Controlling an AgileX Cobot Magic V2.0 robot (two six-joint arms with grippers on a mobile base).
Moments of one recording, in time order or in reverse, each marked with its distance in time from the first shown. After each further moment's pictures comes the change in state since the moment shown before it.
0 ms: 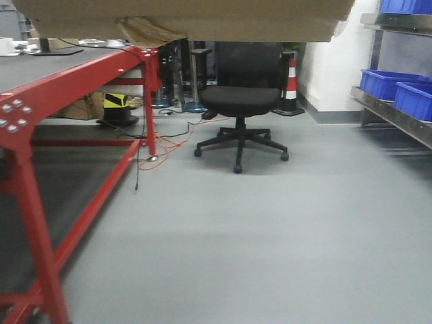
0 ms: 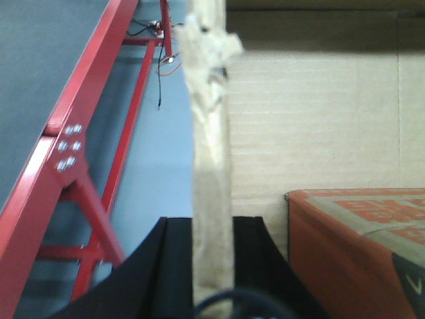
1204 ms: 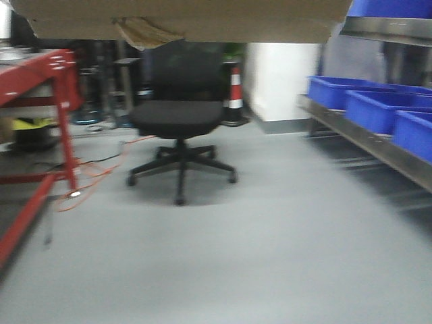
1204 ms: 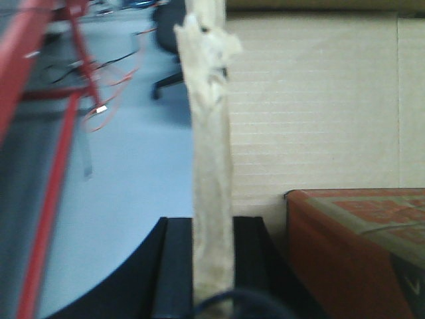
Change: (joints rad) left arm 0.000 0.000 0.000 0.006 0.000 0.000; right arm 0.000 0.004 0.000 0.000 -0.005 0.000
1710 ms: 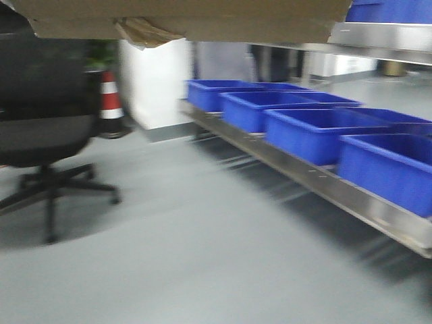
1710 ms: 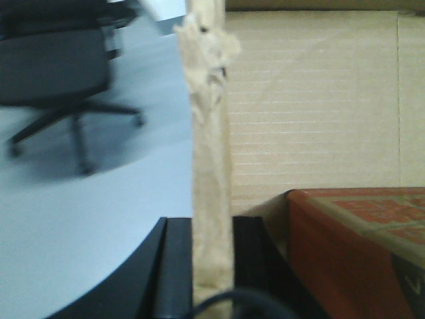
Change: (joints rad) left arm 0.000 0.000 0.000 0.002 0.000 0.000; right arm 0.000 0.002 0.000 0.000 -0.002 0.000
